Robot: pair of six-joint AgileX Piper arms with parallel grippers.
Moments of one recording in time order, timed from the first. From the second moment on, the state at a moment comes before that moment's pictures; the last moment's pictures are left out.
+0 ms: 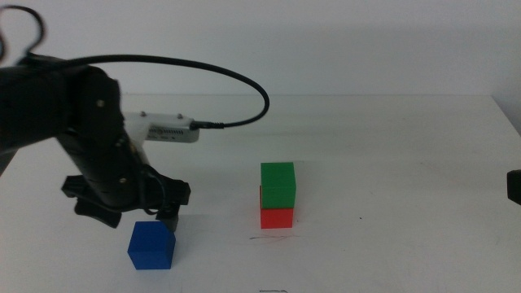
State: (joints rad) left arm -0.36 1.56 -1.07 -0.04 0.97 -0.22; right arm 0.45 0.63 -0.91 0.09 0.86 -0.01
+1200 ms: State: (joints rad) left arm -0.35 1.61 -1.26 -0.11 1.17 -0.41; right arm 0.45 0.63 -0.91 0.09 0.86 -0.01
